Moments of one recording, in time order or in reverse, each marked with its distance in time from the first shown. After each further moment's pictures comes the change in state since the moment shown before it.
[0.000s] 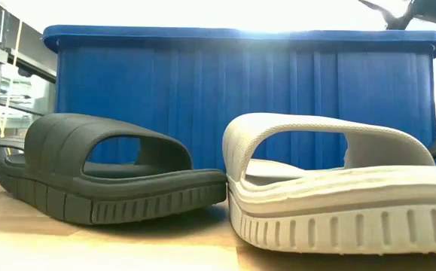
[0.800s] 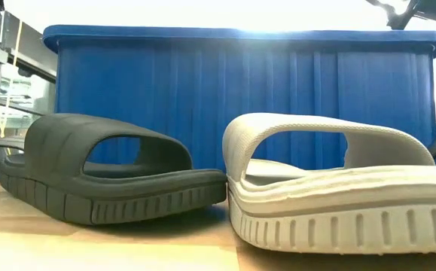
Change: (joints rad) left arm 0.028 -0.191 0.427 0.014 -0.514 0.582; right arm 0.000 0.000 0.000 0.026 -0.001 0.005
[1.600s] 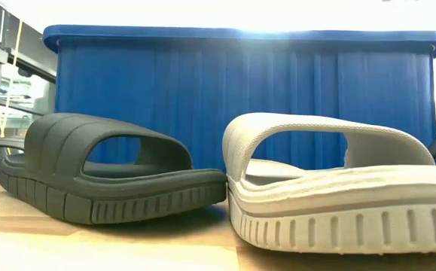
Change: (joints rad) left arm 0.829 0.139 0.327 0.005 0.448 0.542; right arm -0.001 0.273 0.532 -0.455 0.070 -0.543
